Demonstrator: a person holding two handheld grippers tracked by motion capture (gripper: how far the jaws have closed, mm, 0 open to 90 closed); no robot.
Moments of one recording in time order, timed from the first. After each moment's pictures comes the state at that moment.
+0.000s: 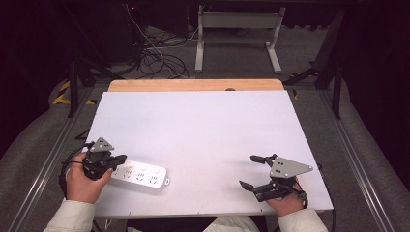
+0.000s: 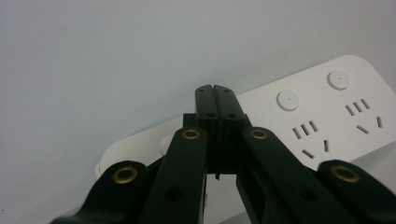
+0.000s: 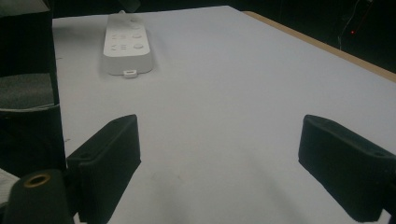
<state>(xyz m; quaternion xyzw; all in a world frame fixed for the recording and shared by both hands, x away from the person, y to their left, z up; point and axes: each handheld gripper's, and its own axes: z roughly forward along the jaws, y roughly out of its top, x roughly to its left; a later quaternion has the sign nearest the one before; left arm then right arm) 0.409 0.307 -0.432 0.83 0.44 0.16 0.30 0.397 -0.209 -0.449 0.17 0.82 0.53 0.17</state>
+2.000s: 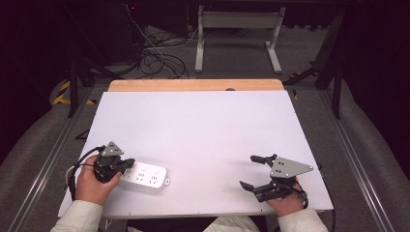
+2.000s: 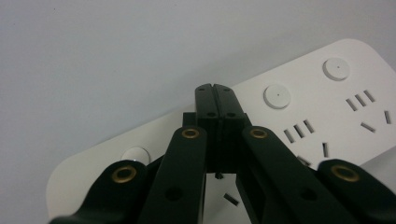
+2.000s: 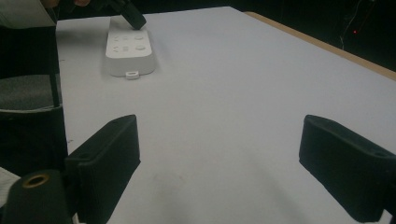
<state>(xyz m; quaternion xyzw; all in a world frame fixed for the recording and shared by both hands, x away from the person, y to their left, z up) 0.414 0.292 -0.454 0.84 0.42 0.16 0.30 0.397 -0.209 -0.449 0.17 0.81 0.53 0.16</state>
